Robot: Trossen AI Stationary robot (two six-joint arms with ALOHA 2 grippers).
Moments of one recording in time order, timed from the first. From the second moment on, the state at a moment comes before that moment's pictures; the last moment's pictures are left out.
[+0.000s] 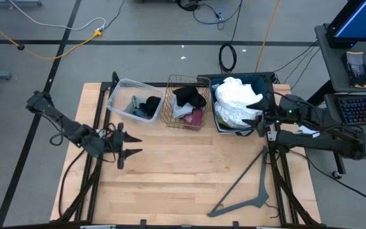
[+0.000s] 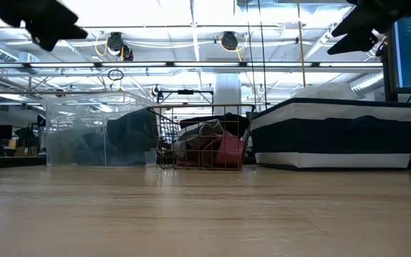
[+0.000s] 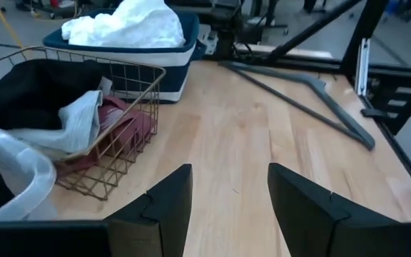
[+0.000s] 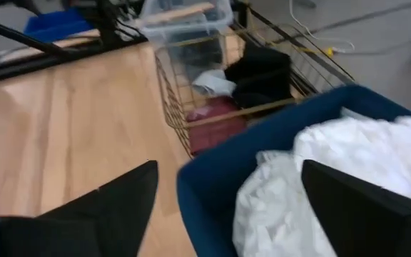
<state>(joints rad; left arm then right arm) -0.60 0.70 0.50 -0.21 -0.65 -0.34 -0.34 0.50 0.77 -0.72 -0.03 0.11</state>
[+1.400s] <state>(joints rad) -0.45 0.34 0.12 0.13 -0.49 -0.19 -0.10 0.02 0.58 -0.68 -0.11 0.14</state>
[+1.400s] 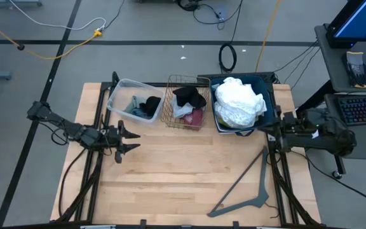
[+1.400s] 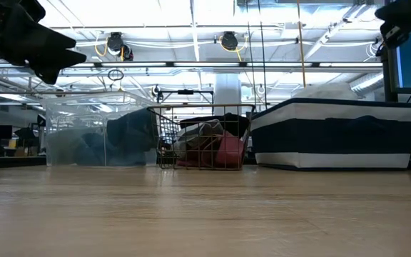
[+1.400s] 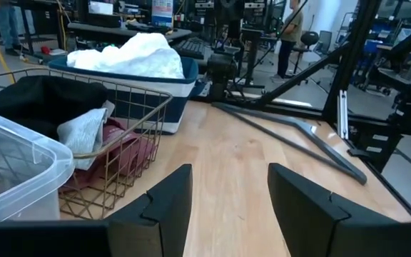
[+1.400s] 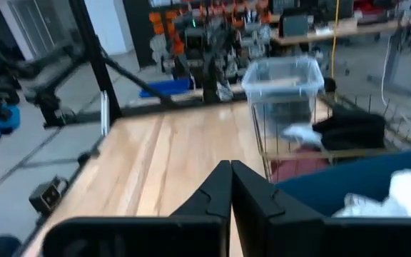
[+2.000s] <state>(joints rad) -0.45 0.41 0.12 0.23 -0.41 -0.20 -0.10 0.06 0.26 -0.28 -0.11 0.12</state>
